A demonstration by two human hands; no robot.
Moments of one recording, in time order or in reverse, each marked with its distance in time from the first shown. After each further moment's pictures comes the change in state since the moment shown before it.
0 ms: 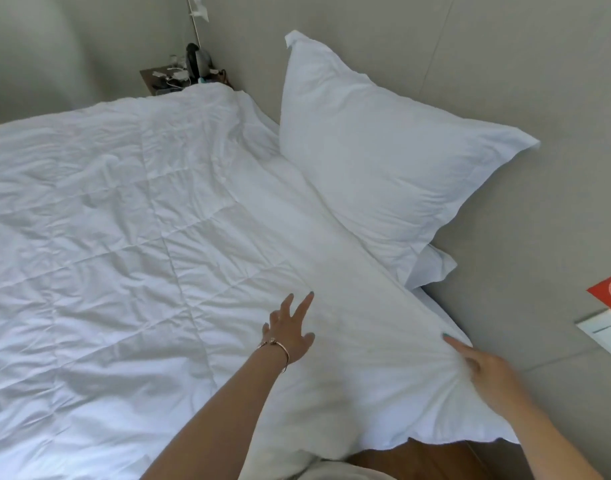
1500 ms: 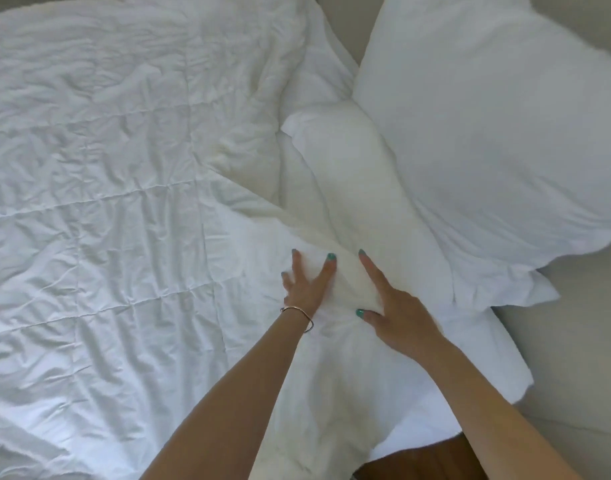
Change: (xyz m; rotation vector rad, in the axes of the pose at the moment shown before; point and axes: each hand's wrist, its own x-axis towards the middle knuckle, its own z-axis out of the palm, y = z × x) left_hand 0.082 -0.054 -0.035 -1.095 0.111 -0.583; right_hand 0.094 -0.266 0.060 -0.022 -0.352 -0.445
